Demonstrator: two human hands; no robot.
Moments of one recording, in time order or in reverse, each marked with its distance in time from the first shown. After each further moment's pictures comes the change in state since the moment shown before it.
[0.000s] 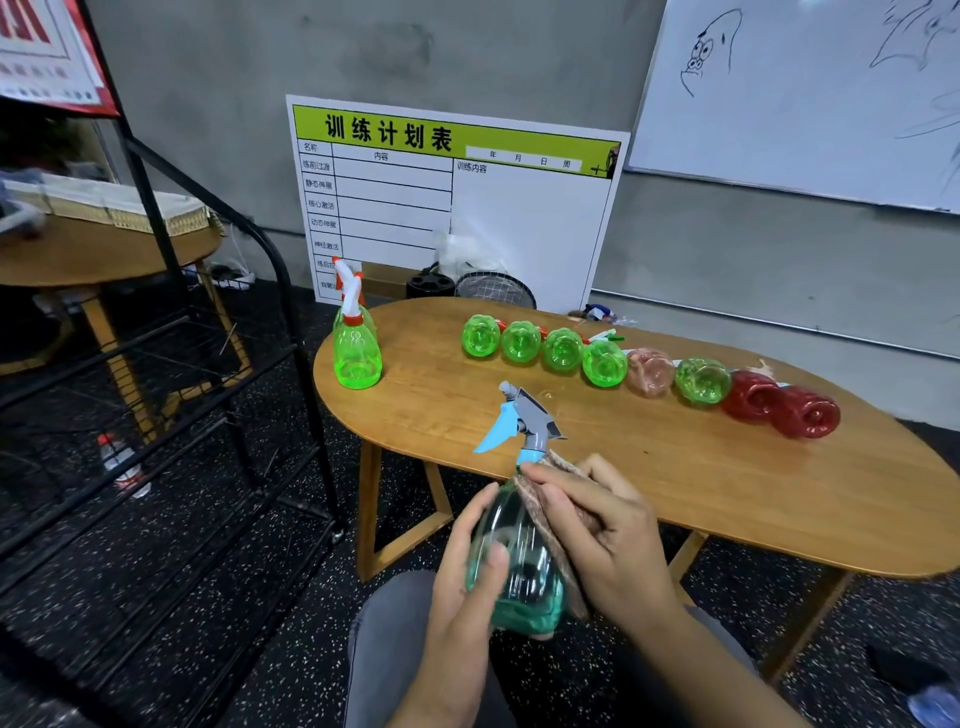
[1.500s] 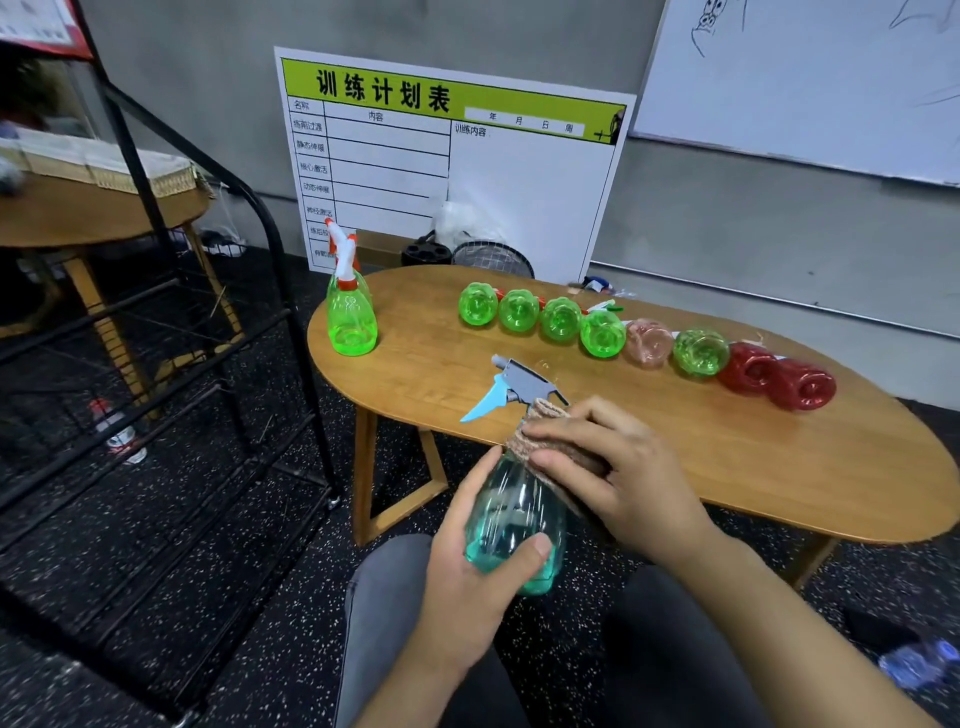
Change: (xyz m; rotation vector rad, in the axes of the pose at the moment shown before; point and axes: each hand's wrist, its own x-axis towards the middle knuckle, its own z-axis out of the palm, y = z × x) left_hand 0.006 -0.013 -0.003 0.160 -0.019 0.110; right_hand 0.029 0.000 -0.030 -0.250 -0.258 -0.129
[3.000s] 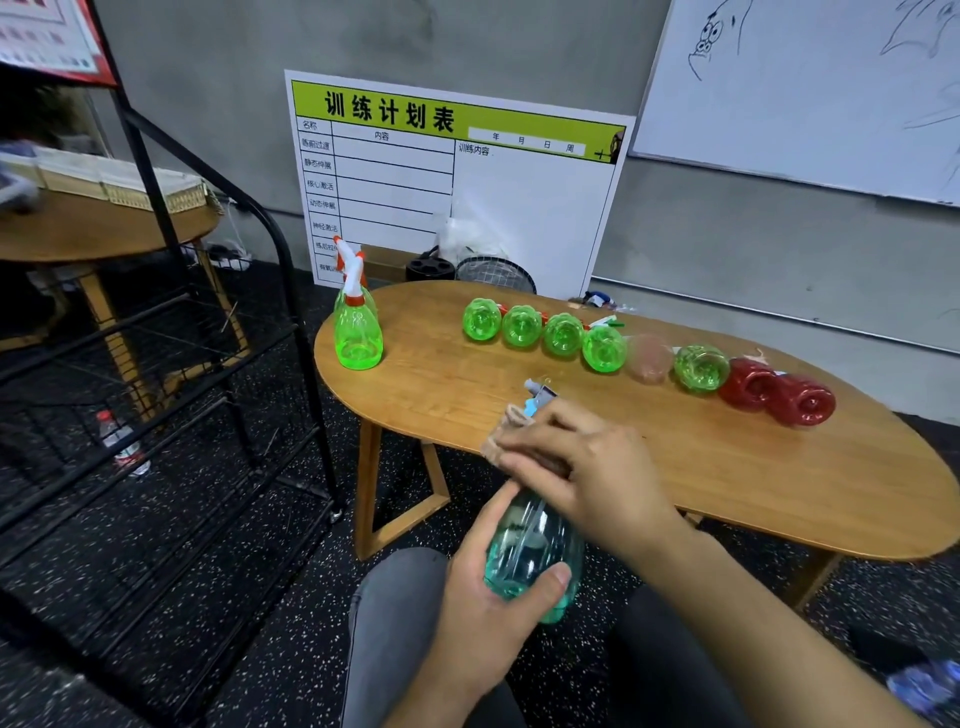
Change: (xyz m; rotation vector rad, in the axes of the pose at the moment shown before) left_hand -0.007 -0.006 0.003 0.016 -0.052 -0.029; right_hand 0.023 -0.023 0.011 -0.186 -0.011 -0.059
